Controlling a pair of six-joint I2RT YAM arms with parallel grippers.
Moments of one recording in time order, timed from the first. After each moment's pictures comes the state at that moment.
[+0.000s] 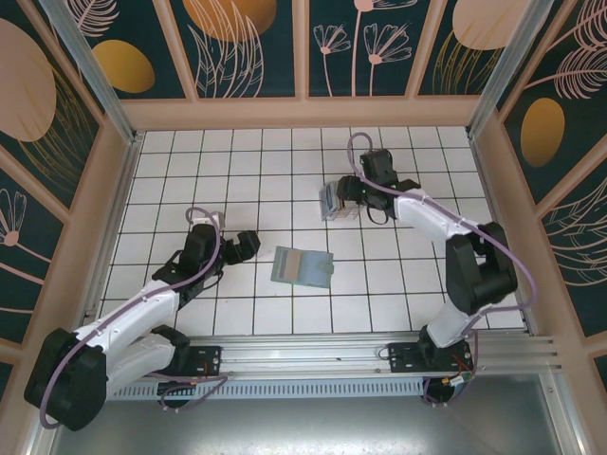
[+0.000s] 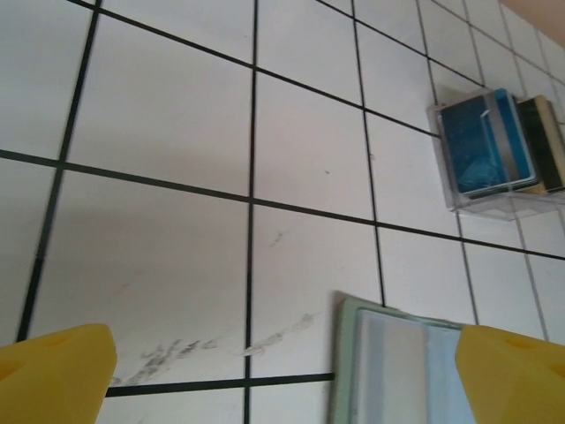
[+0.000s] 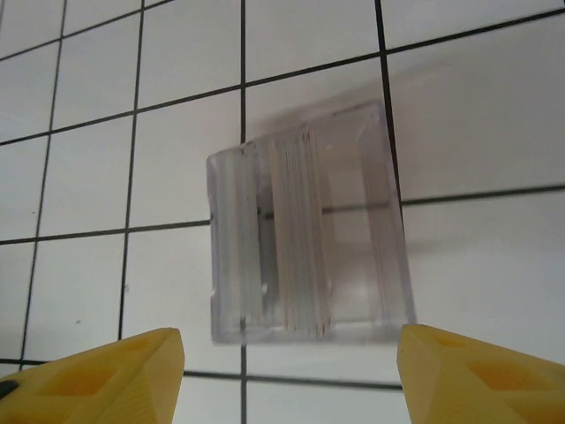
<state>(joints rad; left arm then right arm) -0.48 1.01 0.42 -0.05 -0.02 -0.70 0.41 1.69 1.18 -0.31 -0.03 0.46</state>
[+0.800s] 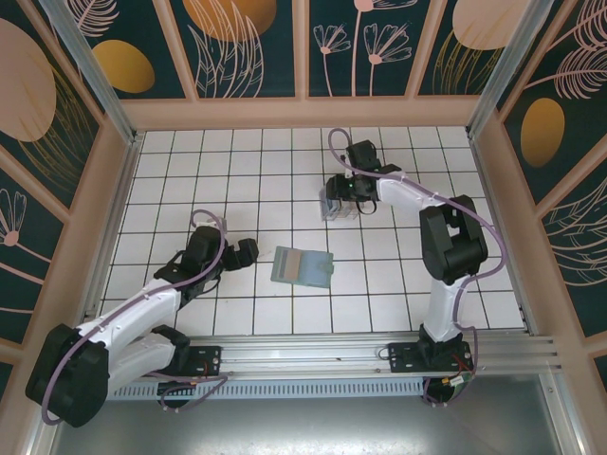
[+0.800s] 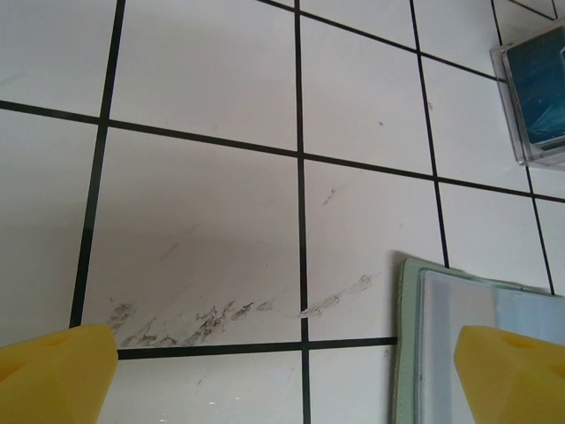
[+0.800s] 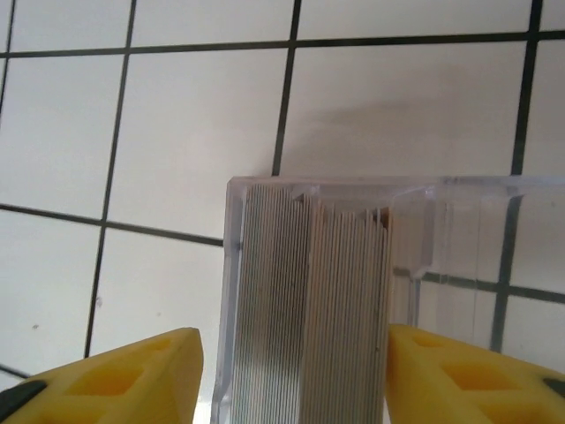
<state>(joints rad) -0.48 1.04 0.42 -0.12 -0.03 -0.63 0.41 1.91 1.37 -0.42 -0.16 0.34</state>
